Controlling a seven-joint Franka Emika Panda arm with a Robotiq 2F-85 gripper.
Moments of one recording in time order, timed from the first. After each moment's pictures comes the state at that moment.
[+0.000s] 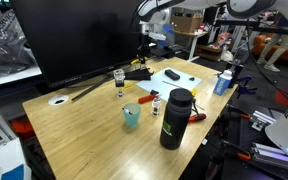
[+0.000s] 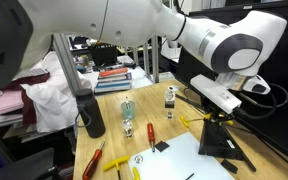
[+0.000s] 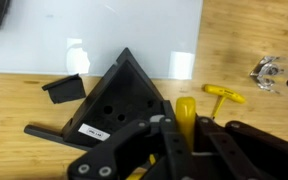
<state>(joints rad) -0.21 0.96 0.03 -1.00 0.19 1.85 -0.22</state>
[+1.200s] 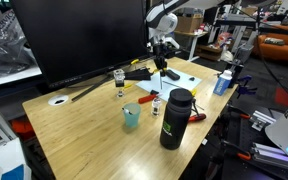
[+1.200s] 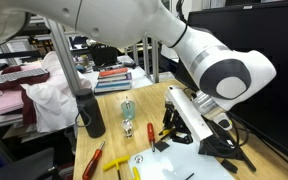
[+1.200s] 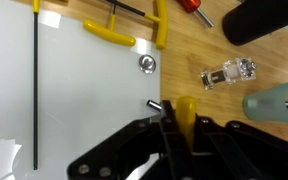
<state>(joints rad) -0.27 0.84 0.05 -1.32 0.29 1.53 -0.37</state>
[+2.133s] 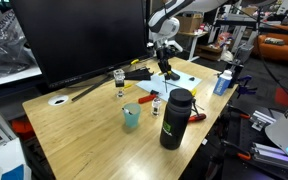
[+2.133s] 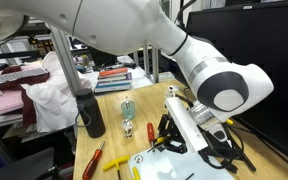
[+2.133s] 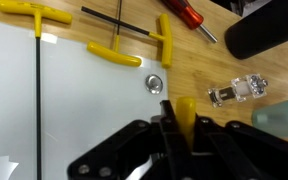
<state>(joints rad) -0.28 0.83 0.04 -1.39 0.29 1.52 -0.38</state>
